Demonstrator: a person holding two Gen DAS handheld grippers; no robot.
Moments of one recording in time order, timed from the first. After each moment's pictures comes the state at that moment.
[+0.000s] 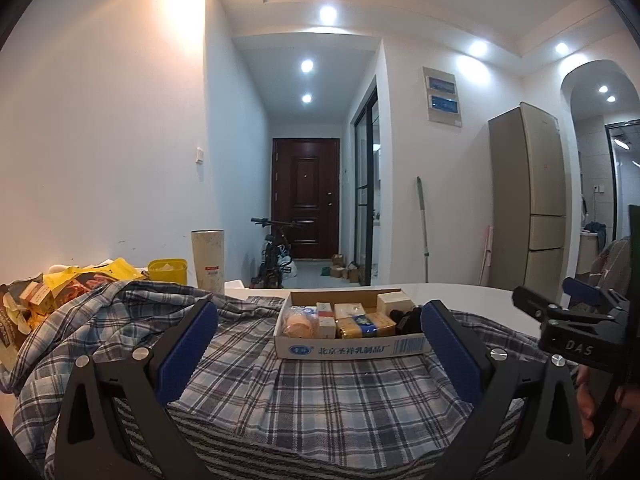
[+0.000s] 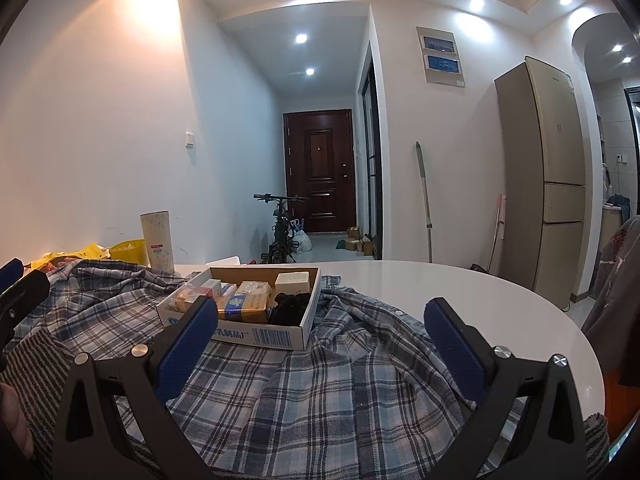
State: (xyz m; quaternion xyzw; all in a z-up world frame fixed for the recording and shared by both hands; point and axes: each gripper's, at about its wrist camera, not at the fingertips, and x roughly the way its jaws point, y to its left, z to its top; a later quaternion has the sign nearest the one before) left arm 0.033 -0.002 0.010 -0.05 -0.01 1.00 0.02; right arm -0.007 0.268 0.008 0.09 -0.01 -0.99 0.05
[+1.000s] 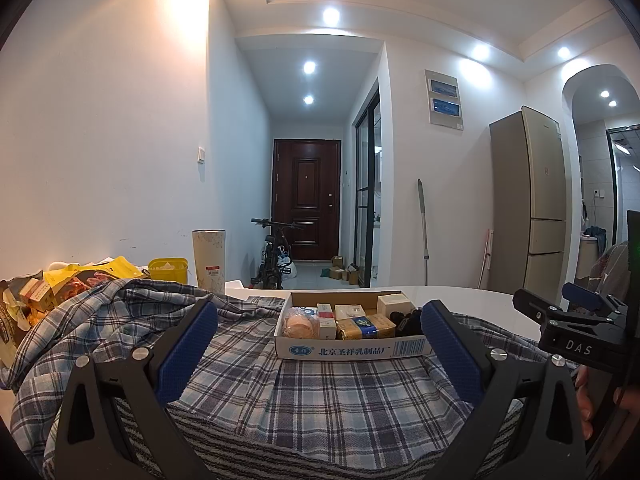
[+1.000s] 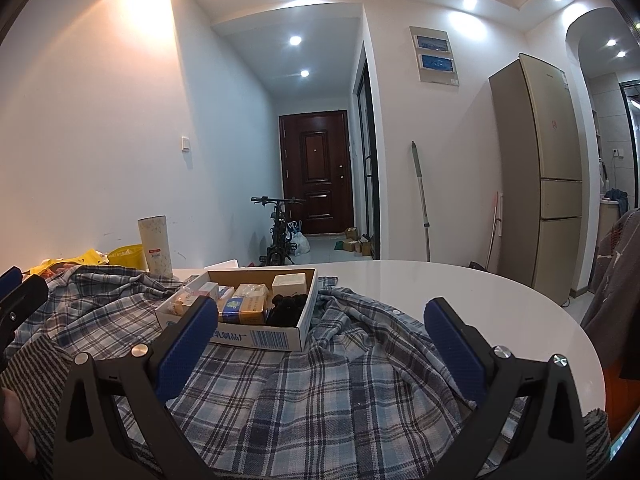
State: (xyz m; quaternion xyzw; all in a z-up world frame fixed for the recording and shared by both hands) left arm 0.038 -0.006 0.010 -0.05 -0.02 1.00 0.03; right arm -0.006 0.271 0.008 0.09 -0.02 -0.99 0.05
